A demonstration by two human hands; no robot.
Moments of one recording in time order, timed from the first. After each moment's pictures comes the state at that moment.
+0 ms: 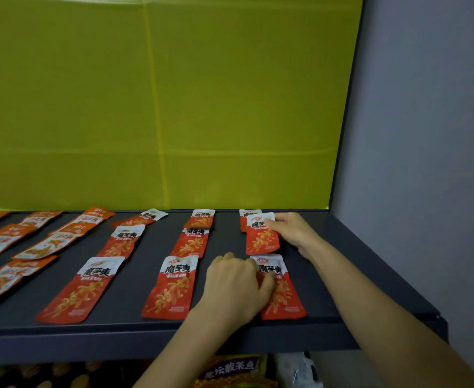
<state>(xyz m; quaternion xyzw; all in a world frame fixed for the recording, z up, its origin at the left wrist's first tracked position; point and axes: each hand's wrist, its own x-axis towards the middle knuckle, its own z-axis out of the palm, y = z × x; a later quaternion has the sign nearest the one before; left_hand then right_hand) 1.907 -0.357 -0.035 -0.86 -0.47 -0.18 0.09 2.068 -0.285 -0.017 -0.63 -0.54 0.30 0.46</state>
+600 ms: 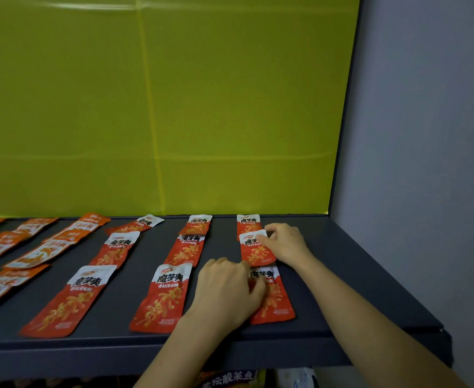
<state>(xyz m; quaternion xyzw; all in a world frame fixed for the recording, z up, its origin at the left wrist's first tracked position) 1.910 -0.352 -0.029 -0.85 -0.49 -0.19 0.10 2.064 -0.284 -0.027 -0.71 -0.62 0.10 0.33</state>
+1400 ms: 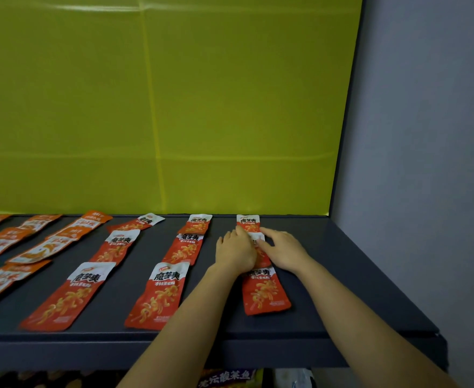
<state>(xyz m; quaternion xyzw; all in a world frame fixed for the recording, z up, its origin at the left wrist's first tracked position) 1.954 -0.272 -0.027 -0.79 -0.58 -0.16 -0.13 2.073 -0.282 -0.038 -0.69 -0.67 0.10 0.24</state>
